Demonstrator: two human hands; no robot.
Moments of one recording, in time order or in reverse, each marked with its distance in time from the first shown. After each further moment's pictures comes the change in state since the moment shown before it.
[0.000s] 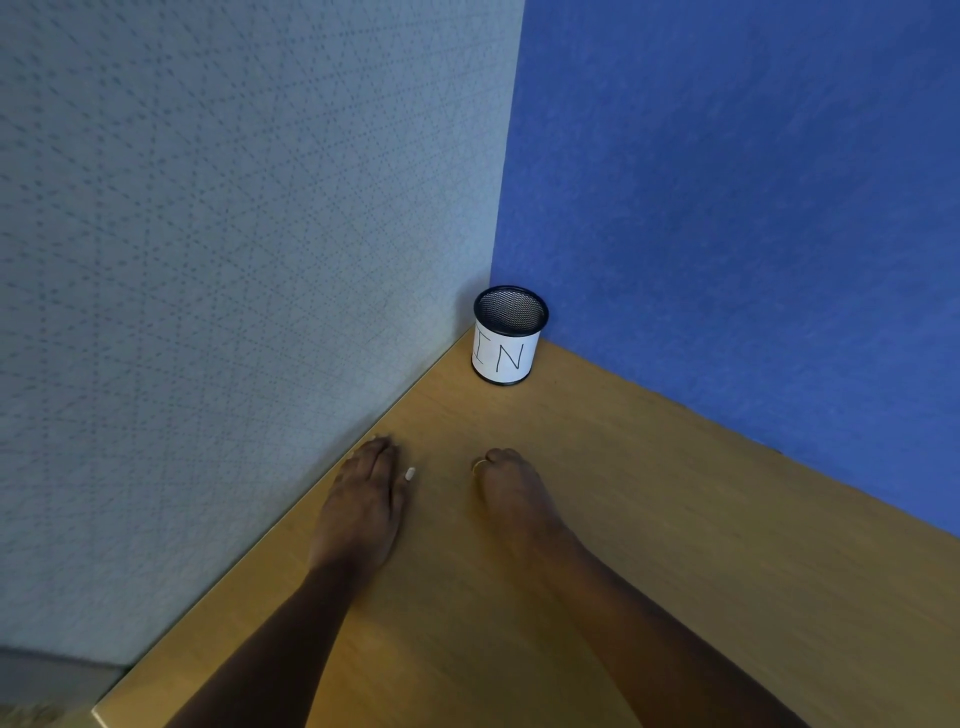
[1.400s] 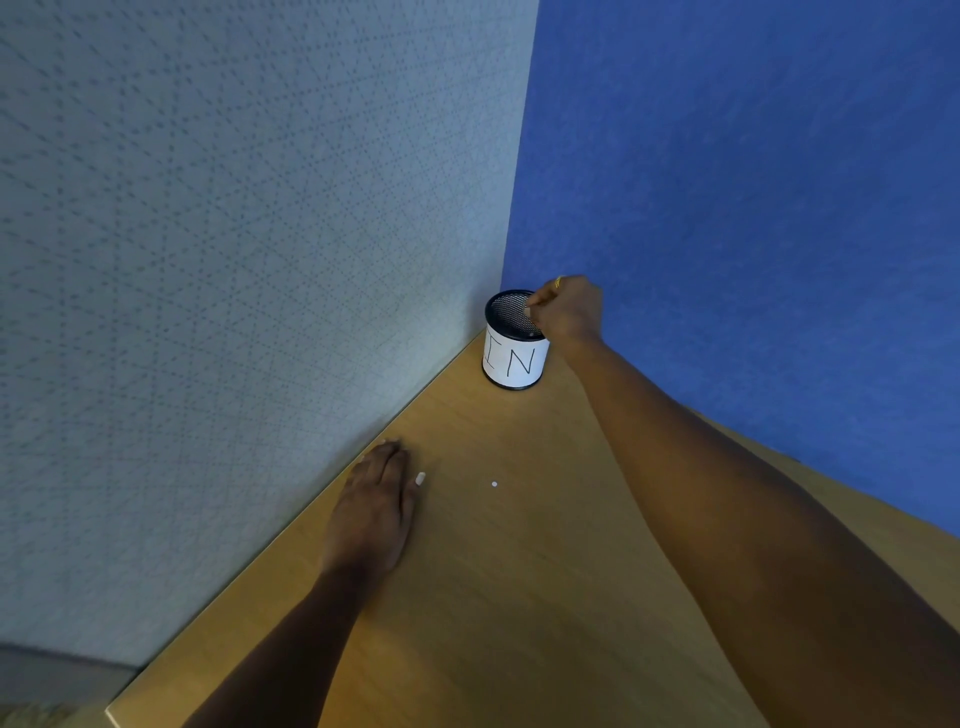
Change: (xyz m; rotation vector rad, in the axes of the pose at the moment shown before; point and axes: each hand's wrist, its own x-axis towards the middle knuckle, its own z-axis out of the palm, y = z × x) left_hand -0.001 0.001 0.001 0.012 0.015 -0.006; right_hand 0.121 0.062 -0.106 0.699 0.531 0.454
